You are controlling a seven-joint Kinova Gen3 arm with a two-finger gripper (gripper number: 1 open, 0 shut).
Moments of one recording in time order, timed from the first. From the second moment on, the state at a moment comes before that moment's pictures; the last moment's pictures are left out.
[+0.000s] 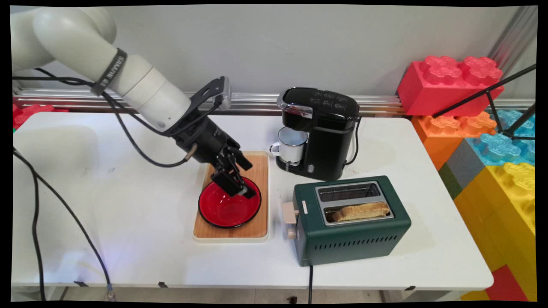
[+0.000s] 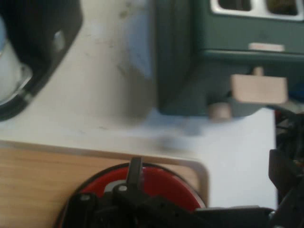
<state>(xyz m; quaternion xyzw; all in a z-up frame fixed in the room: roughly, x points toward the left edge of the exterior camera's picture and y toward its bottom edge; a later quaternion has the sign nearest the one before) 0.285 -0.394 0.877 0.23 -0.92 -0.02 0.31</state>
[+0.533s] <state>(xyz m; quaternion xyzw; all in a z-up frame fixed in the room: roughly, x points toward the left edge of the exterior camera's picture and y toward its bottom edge) 0.268 -0.347 0.892 0.19 -0.93 -0.02 0.31</state>
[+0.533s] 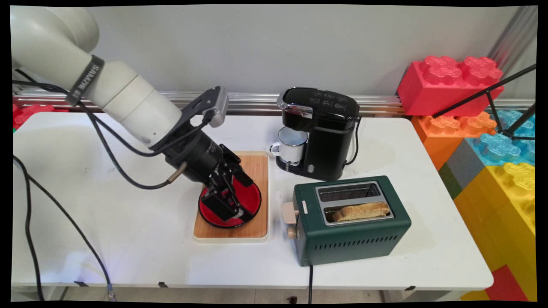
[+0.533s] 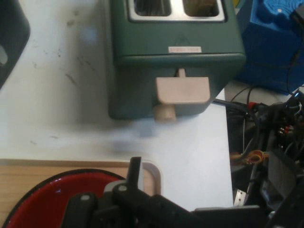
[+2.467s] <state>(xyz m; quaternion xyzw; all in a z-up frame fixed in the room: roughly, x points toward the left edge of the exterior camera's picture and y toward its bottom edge) 0.274 -0.326 0.854 0.20 -0.89 0.00 0.41</state>
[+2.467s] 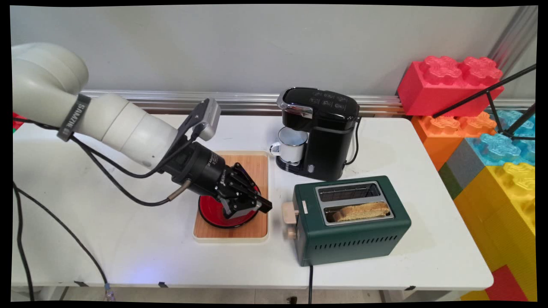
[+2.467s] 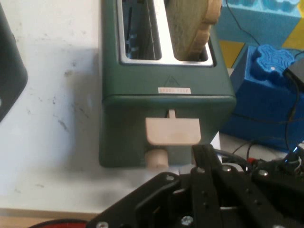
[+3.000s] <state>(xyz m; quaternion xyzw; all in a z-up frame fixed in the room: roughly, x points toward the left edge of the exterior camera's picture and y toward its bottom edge) 0.268 -0.330 0.839 0.20 -0.88 0.00 0.43</state>
